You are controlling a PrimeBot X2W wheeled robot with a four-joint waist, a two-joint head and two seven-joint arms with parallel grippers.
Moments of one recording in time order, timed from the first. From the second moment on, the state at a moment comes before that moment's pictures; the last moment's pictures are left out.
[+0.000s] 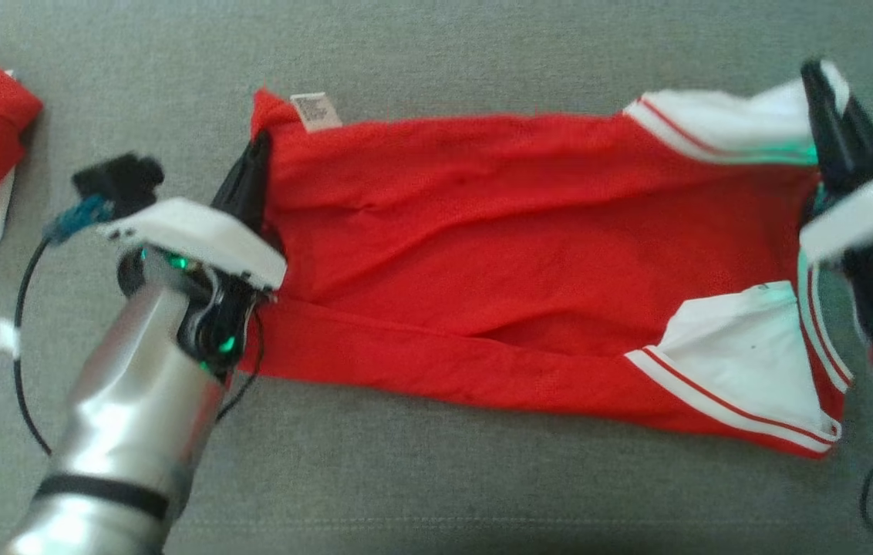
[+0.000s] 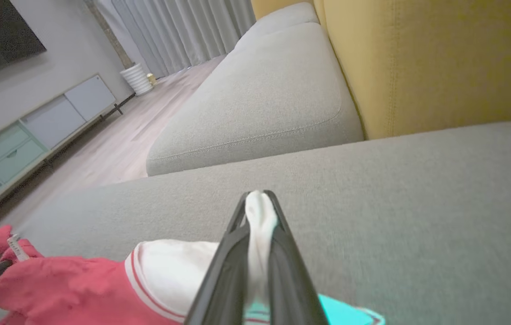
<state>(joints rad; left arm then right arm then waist) -0.71 0.15 -0.51 0.77 -0.90 -0.12 -0.21 -0.52 -0.36 0.16 0.27 0.63 0.12 0.14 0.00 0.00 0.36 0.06</state>
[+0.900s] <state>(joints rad) -0.18 0.32 -0.46 0.18 -1.01 0.11 -0.11 0.00 -0.14 0.02 -0.03 0.53 0.12 0.21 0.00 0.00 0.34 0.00</state>
